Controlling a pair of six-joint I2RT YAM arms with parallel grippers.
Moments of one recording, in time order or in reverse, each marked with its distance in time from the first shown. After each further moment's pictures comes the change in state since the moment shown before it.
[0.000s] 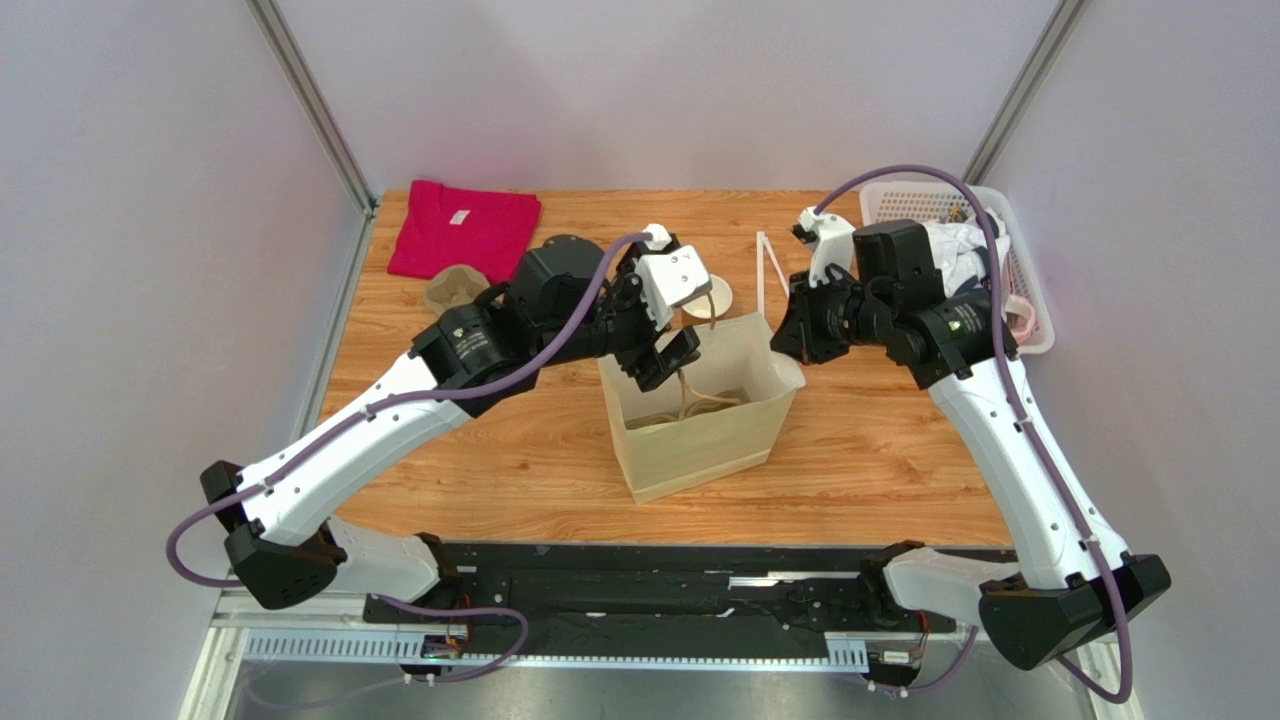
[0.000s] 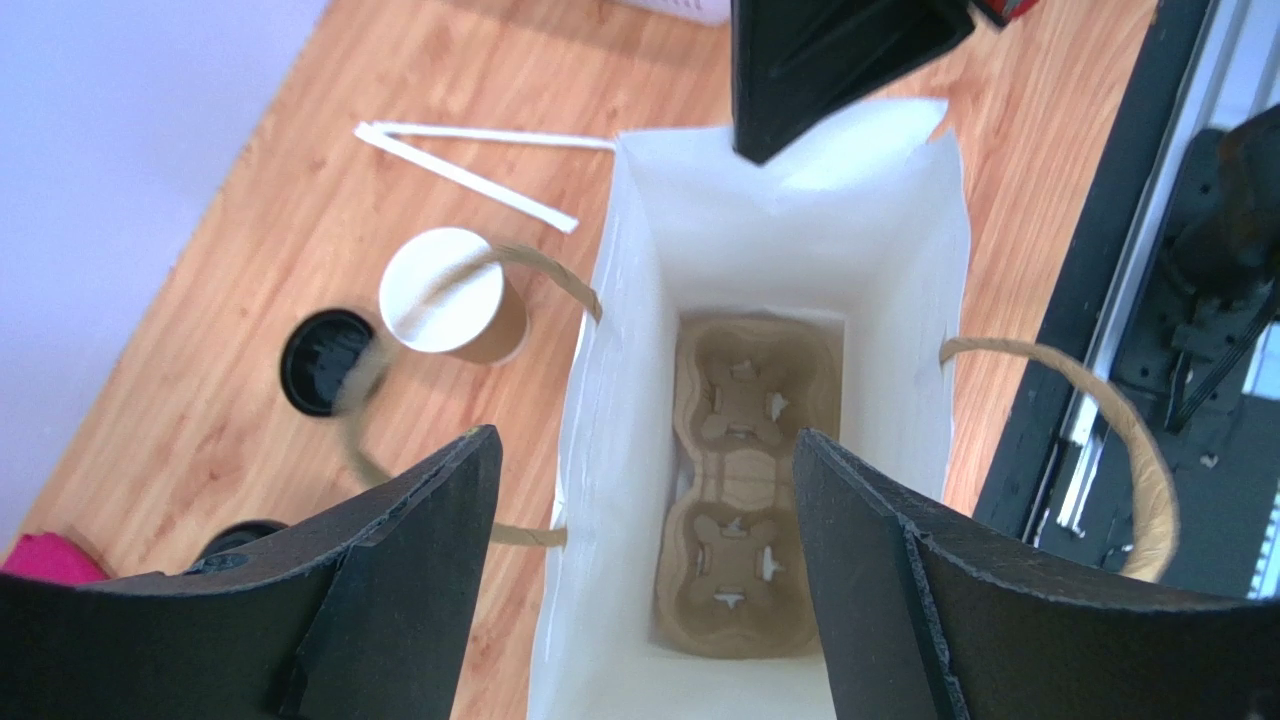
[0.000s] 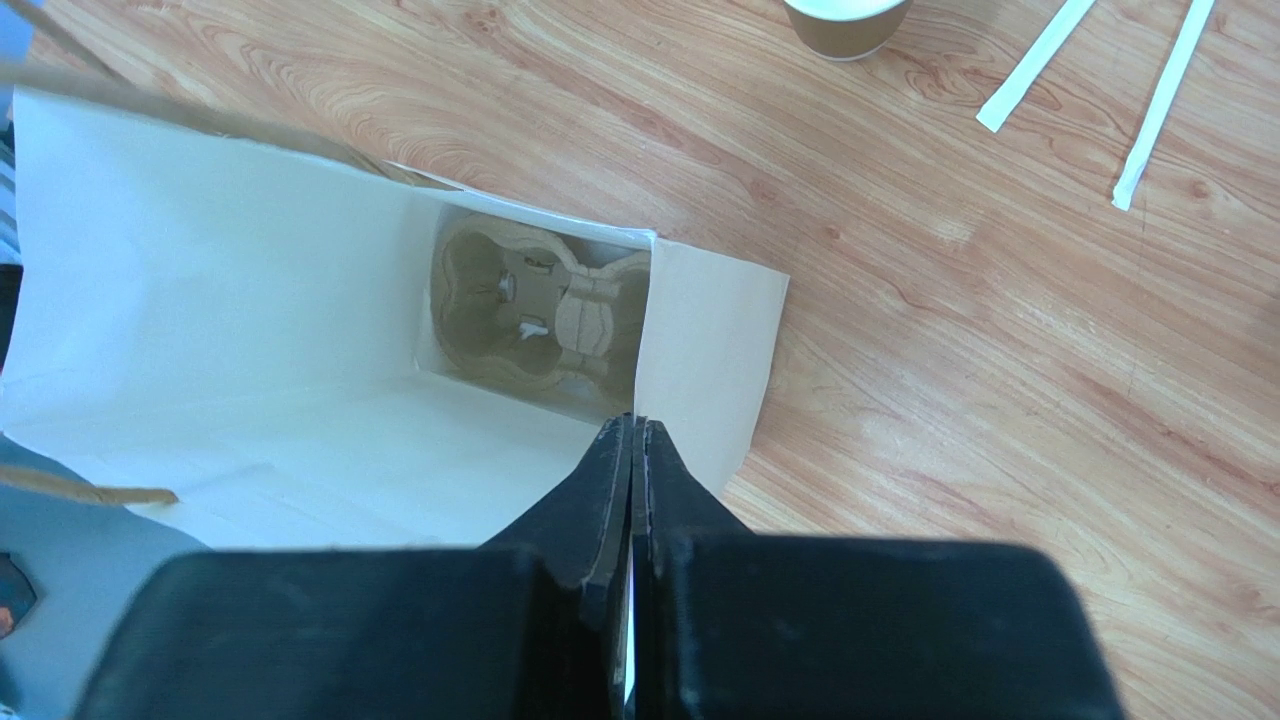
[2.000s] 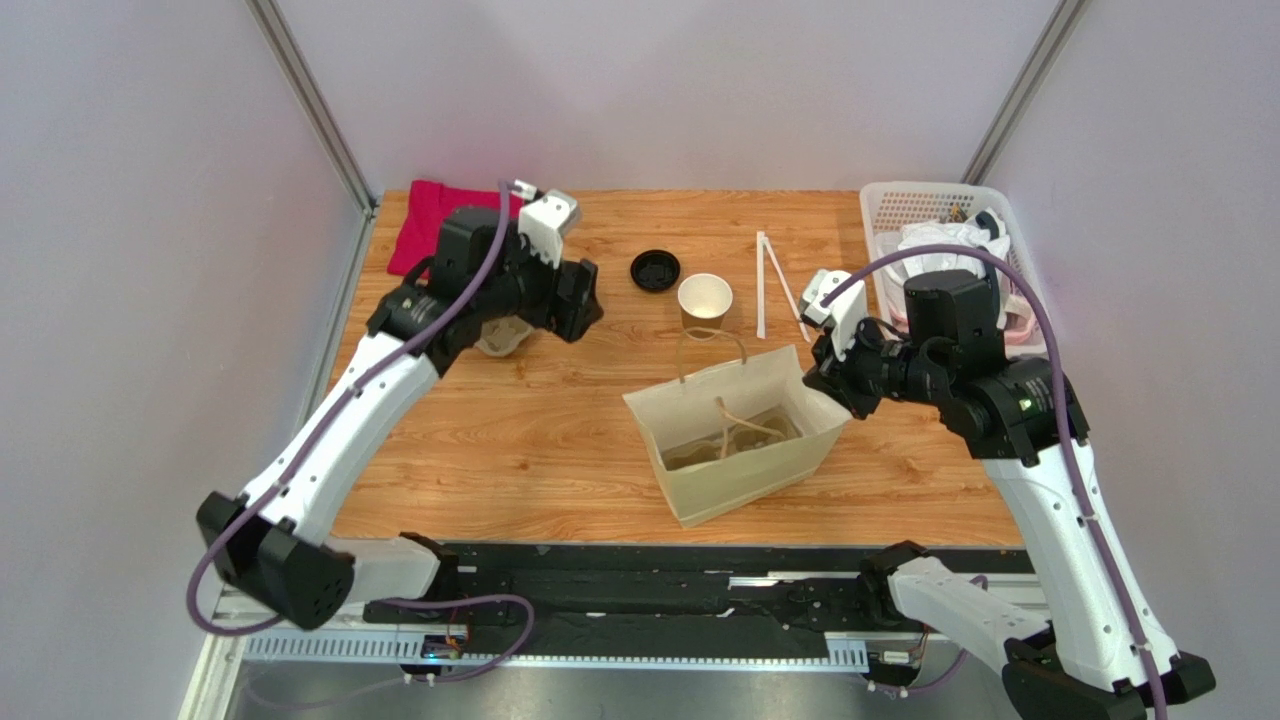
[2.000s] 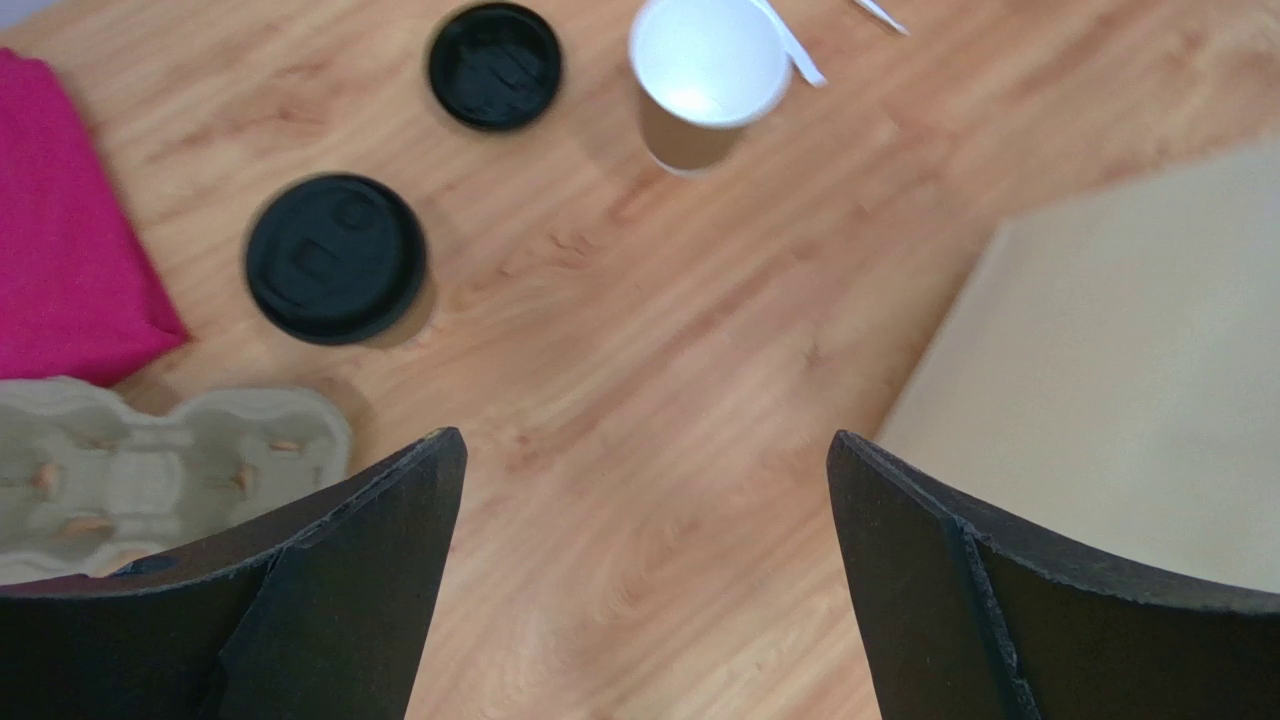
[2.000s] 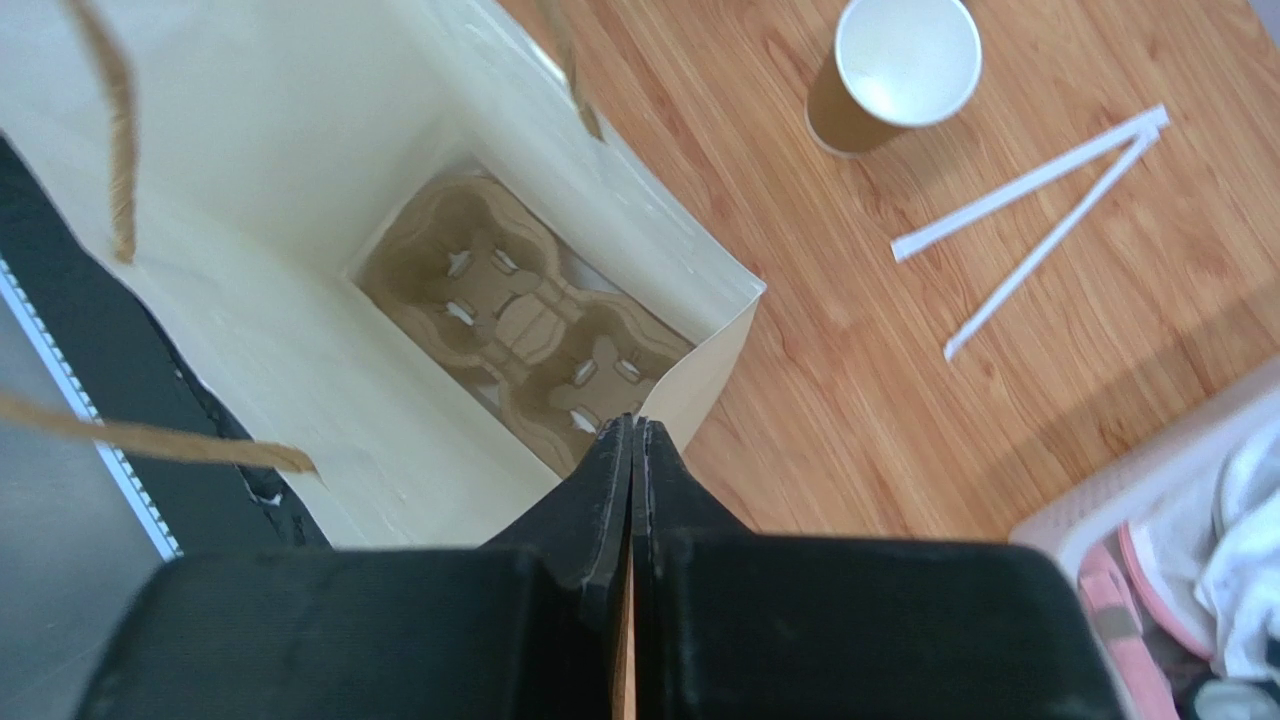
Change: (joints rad) left arm 0.483 -0.121 -0.292 0.046 0.146 -0.194; right arm 0.005 -0.216 -0.040 -0.138 -0.121 -0.573
